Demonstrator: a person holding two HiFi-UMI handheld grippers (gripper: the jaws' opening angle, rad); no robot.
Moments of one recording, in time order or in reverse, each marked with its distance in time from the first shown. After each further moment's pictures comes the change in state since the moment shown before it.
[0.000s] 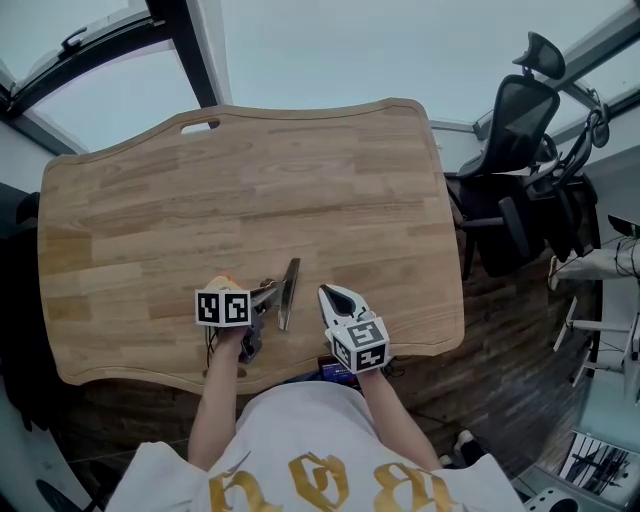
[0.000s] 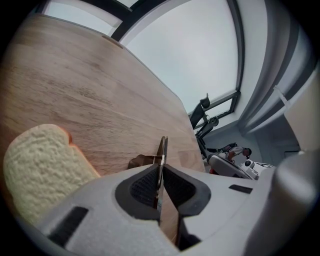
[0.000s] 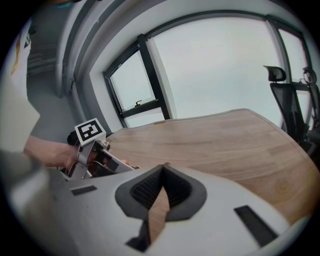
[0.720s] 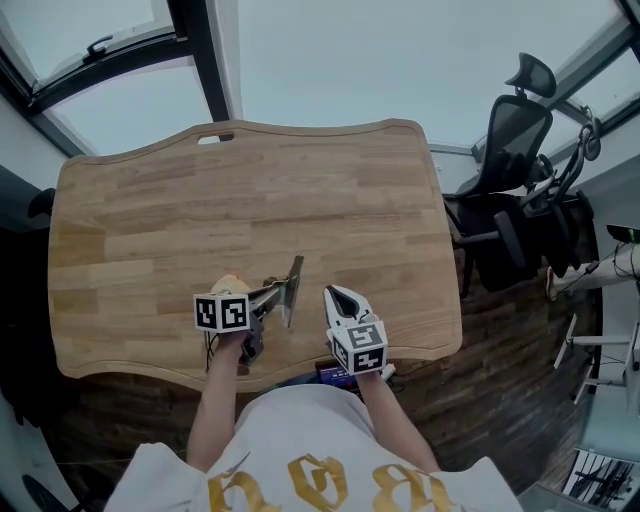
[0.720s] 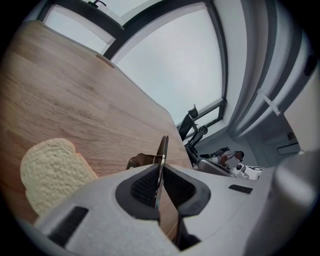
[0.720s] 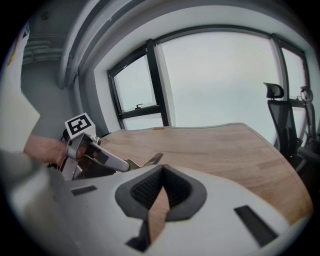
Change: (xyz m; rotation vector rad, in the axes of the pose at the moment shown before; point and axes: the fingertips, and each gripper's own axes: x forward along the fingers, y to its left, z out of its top) left arm -0.036 -0.035 0.010 0.056 -0.144 -0.084; right arm -0.024 0.010 0.019 -0.081 -0.054 -0.070
